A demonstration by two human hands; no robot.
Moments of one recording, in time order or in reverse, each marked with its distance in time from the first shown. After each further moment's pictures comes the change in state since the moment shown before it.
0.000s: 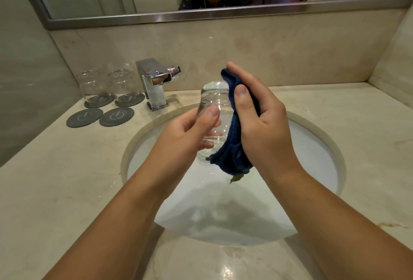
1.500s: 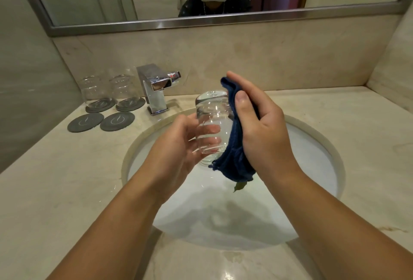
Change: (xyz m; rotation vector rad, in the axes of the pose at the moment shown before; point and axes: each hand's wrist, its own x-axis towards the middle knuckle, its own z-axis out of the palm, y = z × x) left_hand 0.001 0.004 -0.003 -0.329 0.039 -0.200; right_hand 0.001 0.001 -0.001 0.043 0.010 0.084
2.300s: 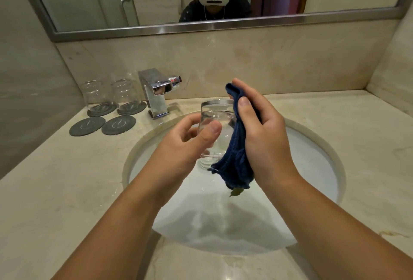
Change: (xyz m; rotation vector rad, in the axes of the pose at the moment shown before) left_hand 0.001 -0.003 -0.004 0.328 -0.052 0.172; right_hand -0.001 0.001 0.003 0.104 0.073 0.075
